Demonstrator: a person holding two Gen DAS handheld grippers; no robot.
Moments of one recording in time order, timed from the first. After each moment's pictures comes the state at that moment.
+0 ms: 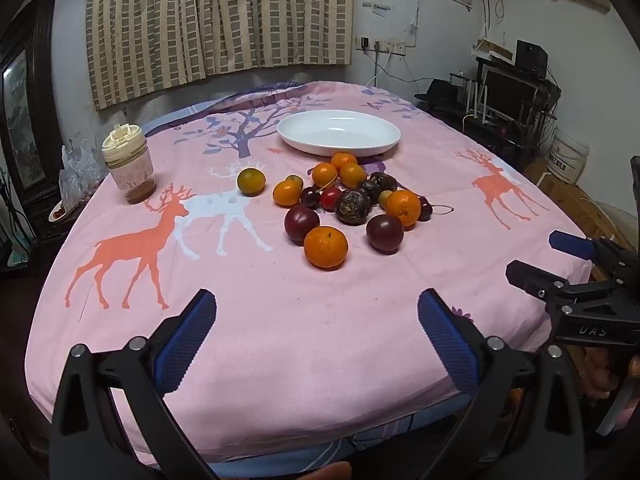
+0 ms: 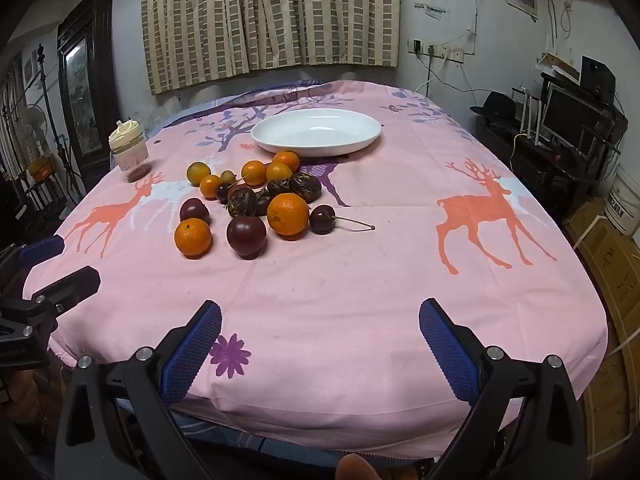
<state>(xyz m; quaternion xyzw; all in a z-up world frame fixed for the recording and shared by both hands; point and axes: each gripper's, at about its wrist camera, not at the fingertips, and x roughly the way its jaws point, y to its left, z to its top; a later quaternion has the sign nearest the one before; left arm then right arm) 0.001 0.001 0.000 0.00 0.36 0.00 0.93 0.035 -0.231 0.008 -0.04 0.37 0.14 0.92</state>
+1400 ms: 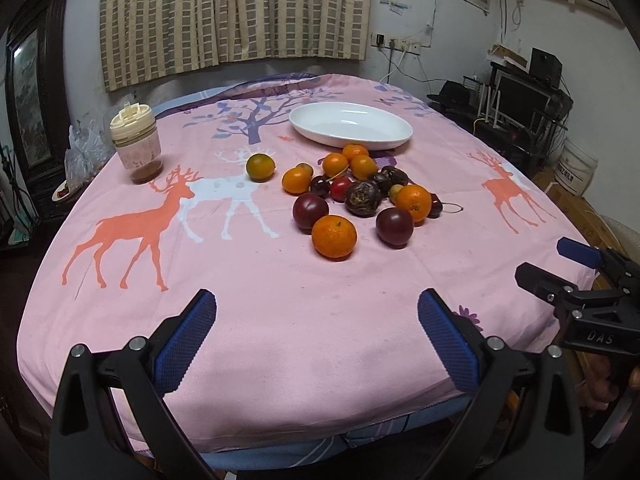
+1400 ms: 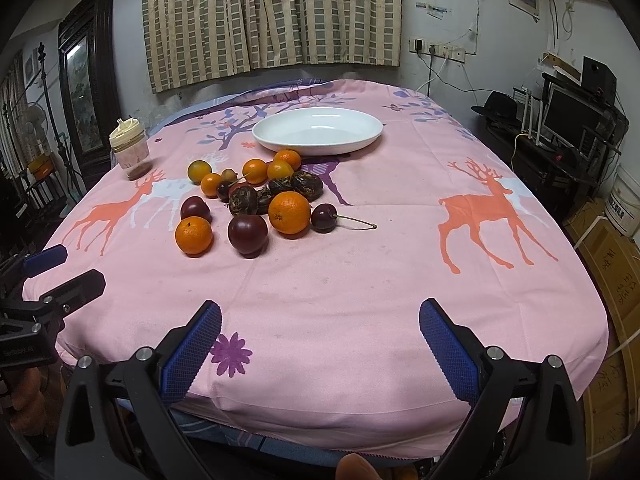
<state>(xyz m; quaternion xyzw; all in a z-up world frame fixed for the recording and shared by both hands) -0.003 0.004 -0.006 -0.02 0.36 0.01 0.93 0.035 -0.230 0.007 -0.04 0.37 0.14 0.92</state>
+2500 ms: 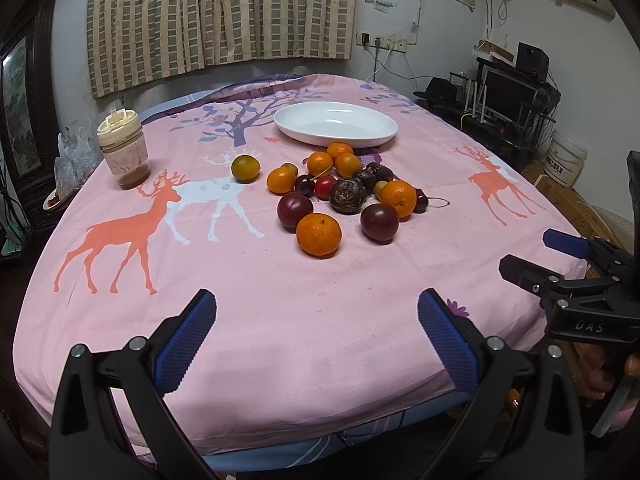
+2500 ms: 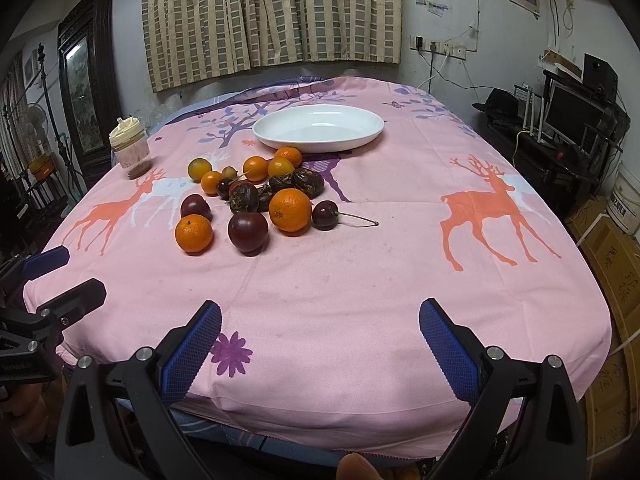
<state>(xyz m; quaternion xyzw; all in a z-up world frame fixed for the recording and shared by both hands) -0.005 -0.004 -0.008 -0.01 0.36 -0.01 0.93 0.036 -0.228 0.004 -0.04 0.38 0.14 0.92</state>
